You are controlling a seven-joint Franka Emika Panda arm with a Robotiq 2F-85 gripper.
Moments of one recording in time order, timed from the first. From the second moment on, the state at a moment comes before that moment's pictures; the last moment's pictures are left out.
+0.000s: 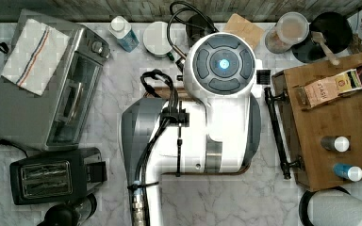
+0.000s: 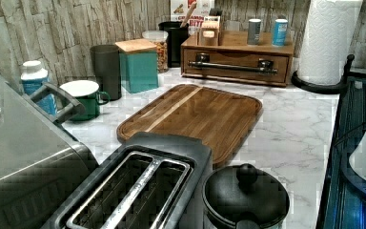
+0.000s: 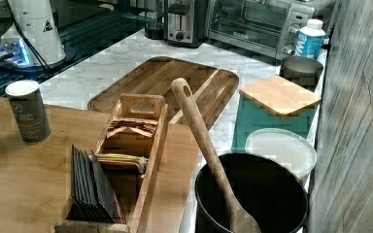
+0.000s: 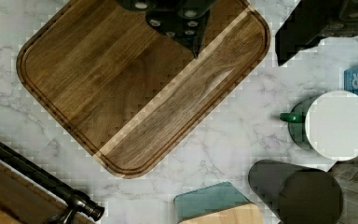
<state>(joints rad) -0.01 0.02 0.00 -1.73 0.01 0.25 0.01</state>
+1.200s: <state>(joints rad) -0.01 -0.08 -0.03 -2.06 -0.01 0.56 -0.74</state>
